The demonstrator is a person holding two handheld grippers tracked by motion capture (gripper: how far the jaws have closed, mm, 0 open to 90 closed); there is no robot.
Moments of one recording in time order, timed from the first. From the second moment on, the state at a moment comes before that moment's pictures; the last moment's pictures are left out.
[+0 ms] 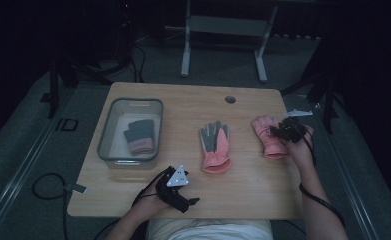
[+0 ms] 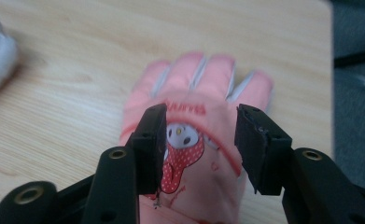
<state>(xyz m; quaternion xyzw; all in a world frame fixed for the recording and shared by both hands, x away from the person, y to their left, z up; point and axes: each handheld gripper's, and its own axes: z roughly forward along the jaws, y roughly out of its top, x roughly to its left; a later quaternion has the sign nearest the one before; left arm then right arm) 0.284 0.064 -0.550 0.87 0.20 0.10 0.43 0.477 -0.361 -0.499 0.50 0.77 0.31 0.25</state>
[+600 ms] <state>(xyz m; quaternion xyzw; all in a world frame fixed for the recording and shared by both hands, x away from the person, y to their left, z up) 0.285 0.065 -0.550 0.87 0.20 0.10 0.43 0.474 -0.350 -0.532 0.52 0.76 0.29 0.26</state>
